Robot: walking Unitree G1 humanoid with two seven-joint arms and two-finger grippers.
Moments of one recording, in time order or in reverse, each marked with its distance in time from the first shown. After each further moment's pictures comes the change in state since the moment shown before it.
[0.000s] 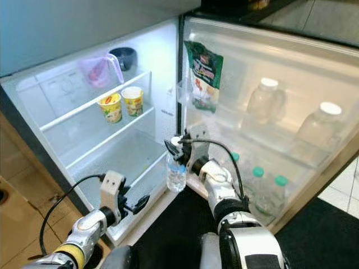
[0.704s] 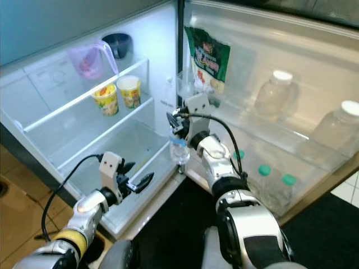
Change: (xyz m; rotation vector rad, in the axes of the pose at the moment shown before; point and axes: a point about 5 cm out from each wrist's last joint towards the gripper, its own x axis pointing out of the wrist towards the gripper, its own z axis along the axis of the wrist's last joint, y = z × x) left arm 0.011 0.000 0.042 0.064 -0.184 -0.096; right arm 0.014 -0.019 0.035 -0.156 0.025 -0.220
